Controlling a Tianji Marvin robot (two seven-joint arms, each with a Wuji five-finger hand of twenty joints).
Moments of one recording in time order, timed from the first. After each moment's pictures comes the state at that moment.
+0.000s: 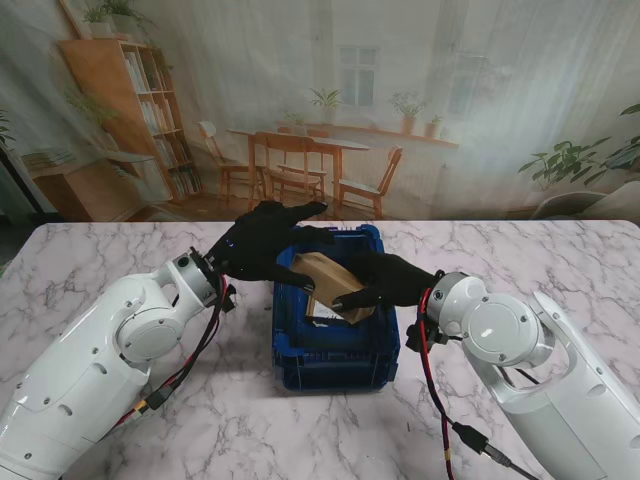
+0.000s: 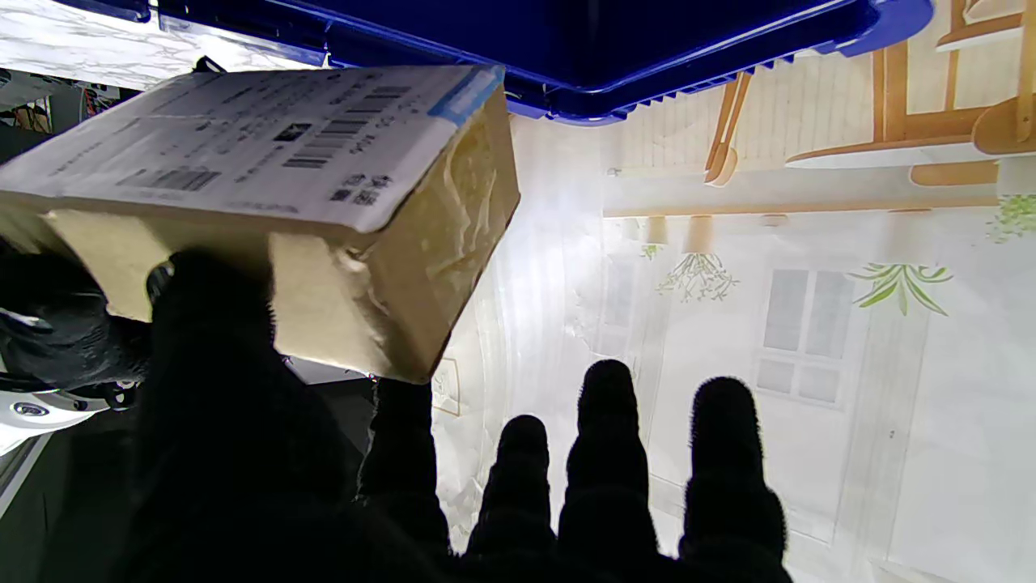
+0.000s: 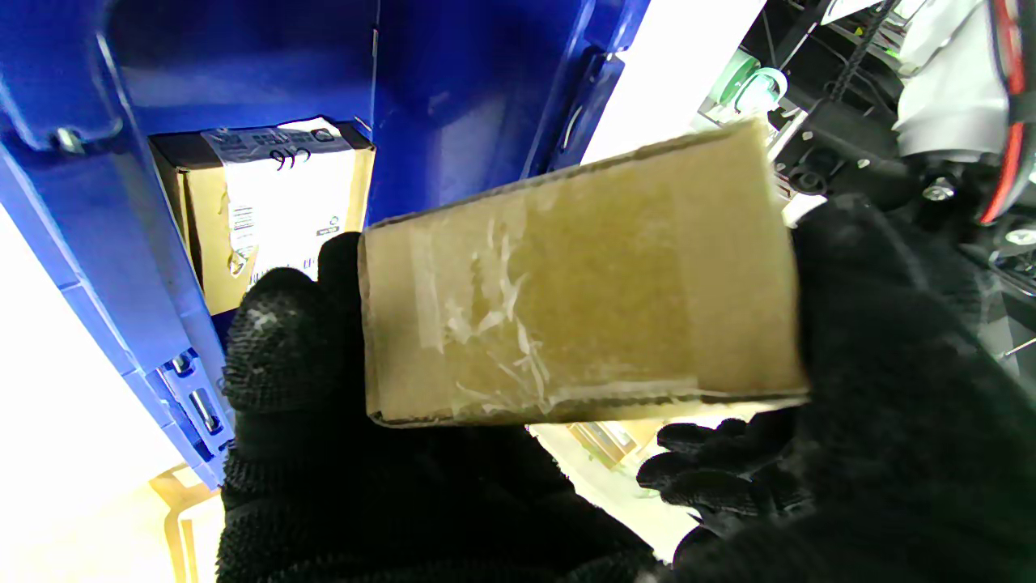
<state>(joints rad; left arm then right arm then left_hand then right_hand) 1.29 -1.06 -1.12 -1.62 0.92 -0.50 0.07 -1.44 -1.02 1.20 -1.91 -0.29 0.24 0.49 0.84 -0.24 -0.16 -0.10 0.36 -0.11 0.40 0.71 0.27 0.09 0.15 0.28 0.45 0.13 0.17 0.42 0.13 0.28 0.61 0.46 0.46 -0.59 0.70 -0.18 0.35 0.59 0.51 0.43 0.54 0.47 0.85 0.53 0.84 0.31 0.71 0.46 0.64 0.33 1.37 0.44</state>
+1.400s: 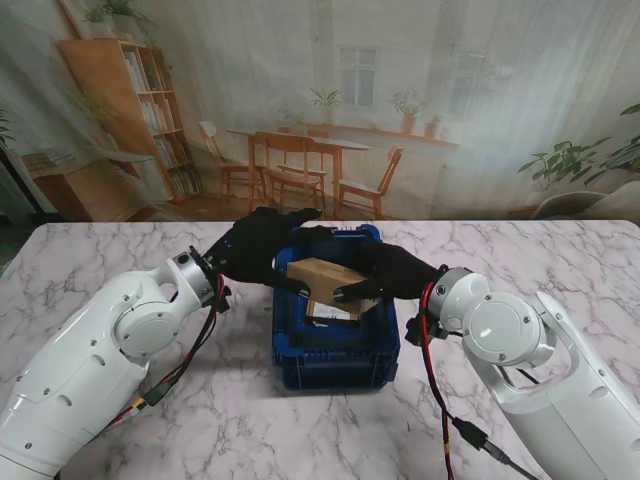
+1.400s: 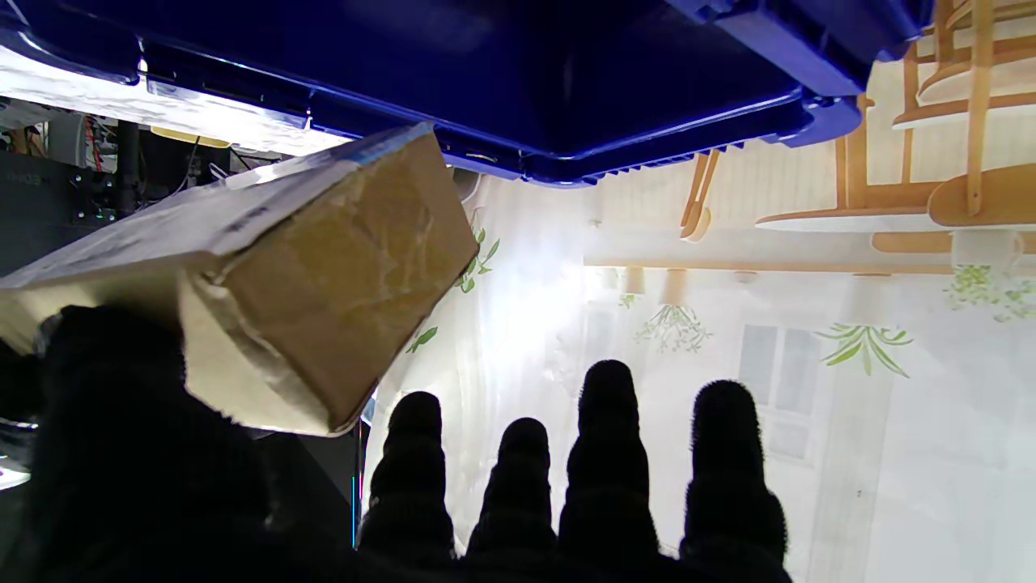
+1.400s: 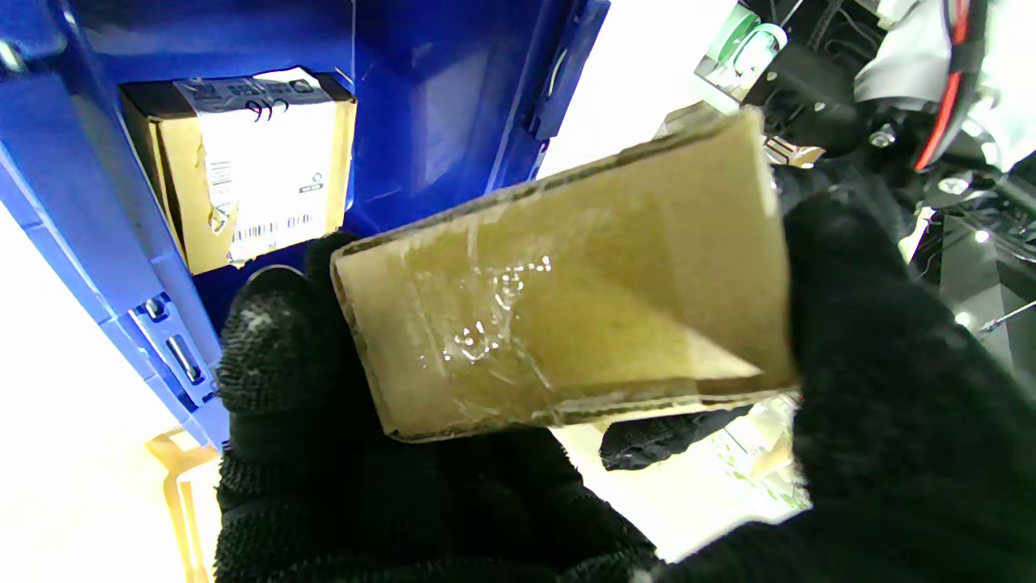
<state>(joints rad) 1.26 -1.06 -1.12 -1.56 0.88 -0.50 0.00 -1.45 -1.04 1.22 -1.93 -0.30 0.25 0.44 0.58 -0.23 -0.12 -0.08 0.33 -0.04 0.08 0.43 0.28 0.09 0.13 0.28 0.45 0.13 0.17 0.42 0.11 0.28 0.61 0.47 0.48 -0.60 0.70 -0.18 0.40 0.52 0.57 0.42 0.56 0.46 0.82 0.51 0.84 0.34 0.71 0.48 0.64 0.35 1.37 0.44</state>
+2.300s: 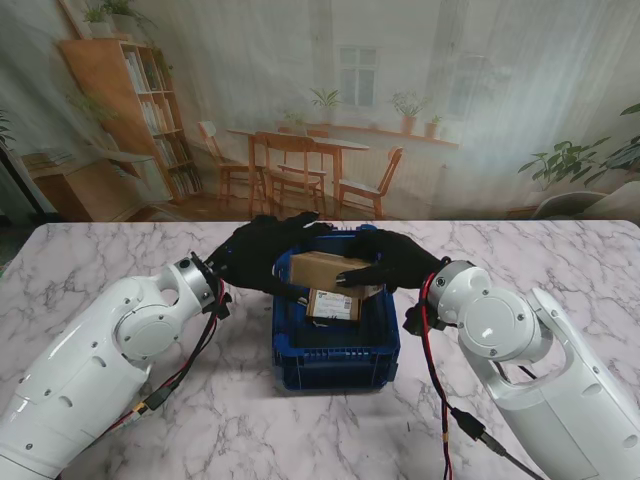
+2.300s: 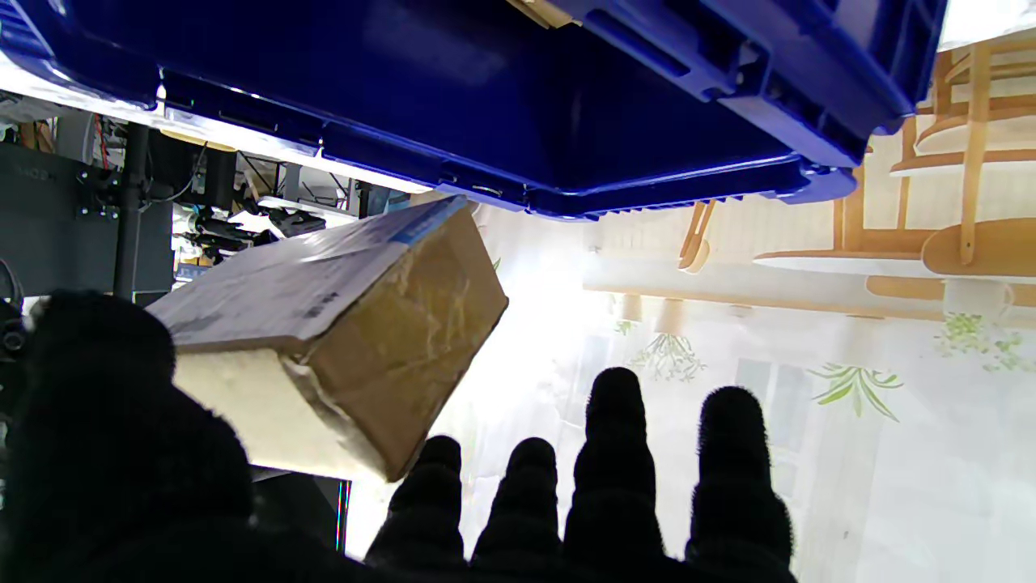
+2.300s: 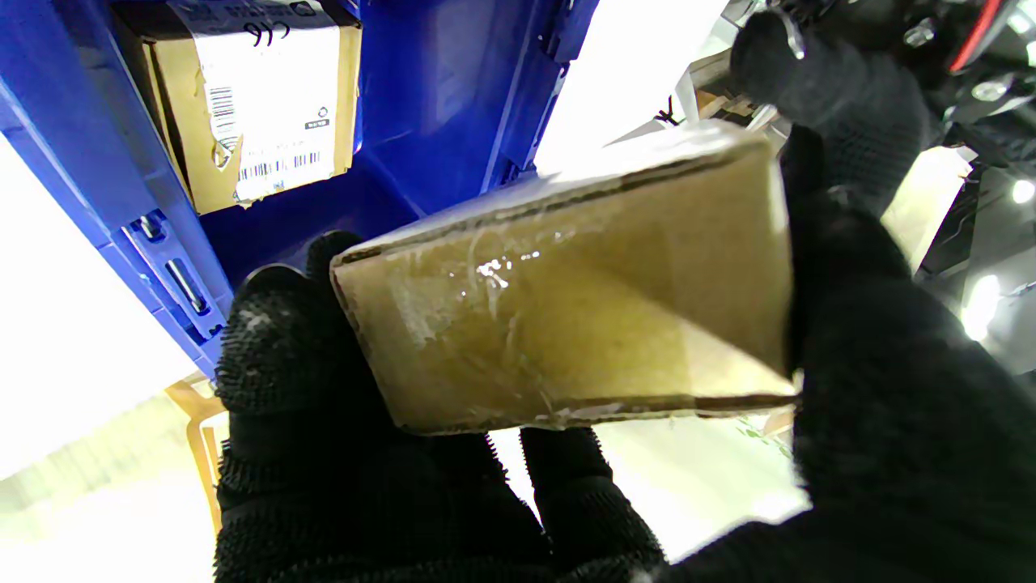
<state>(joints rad) 1.26 -1.06 -1.11 -1.54 0.84 -0.51 -0.03 -1.44 -1.06 1.22 -1.92 -0.33 0.29 0.38 0.53 -0.31 -0.04 -0.06 0.18 0.06 0.00 0.35 0.21 0.12 0.06 0.25 0.41 0.14 0.17 0.42 0.10 0.28 0.55 0.48 0.48 -0.60 0.70 -0.18 0.43 0.29 0.70 0.42 0.56 0.44 0.82 0.51 0.85 0.34 0.71 0.48 0.66 0.35 1.37 0.44</state>
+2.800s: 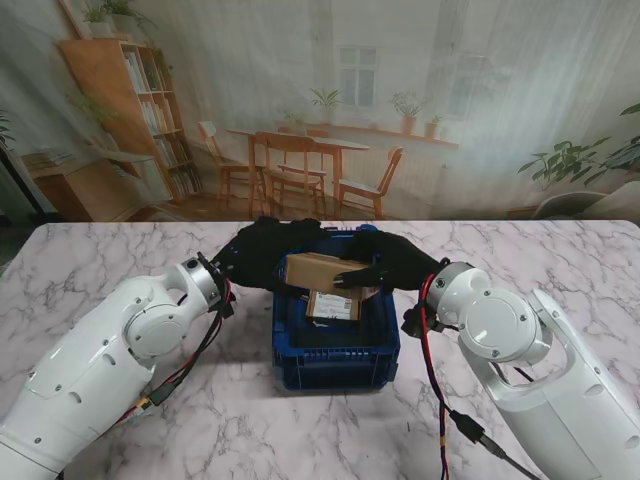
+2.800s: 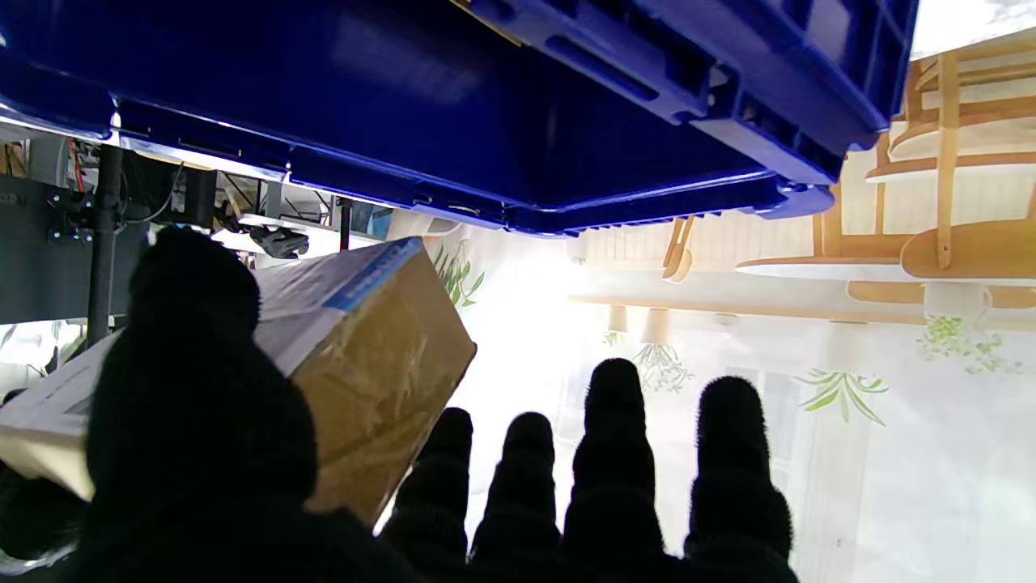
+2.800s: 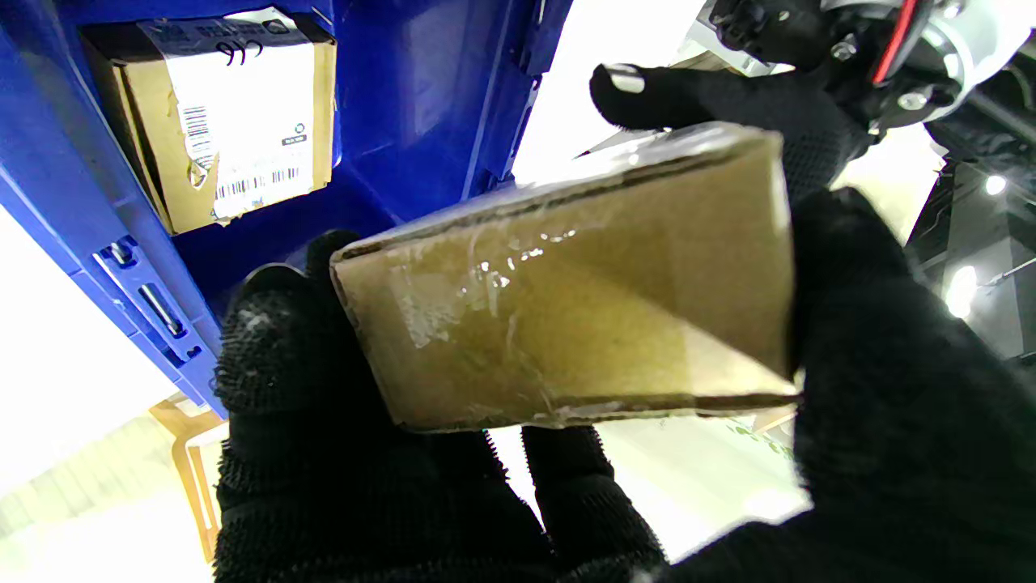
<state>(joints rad) 1.23 -1.06 -1.06 -1.51 0.87 -0.46 0.00 -1.44 -1.06 1.22 -1.93 -0.29 0.28 0.38 0.75 -0.38 -0.03 0.01 0.23 0.08 0.16 0.58 0.30 0.09 0.14 0.32 0.45 0.14 0.17 0.42 0.13 0.28 0.59 0.48 0.48 -0.61 0.70 -0.19 0.44 0.28 0.70 0.41 0.56 0.43 0.82 0.51 0.85 0.34 0.71 0.48 0.67 0.35 1.37 0.44</state>
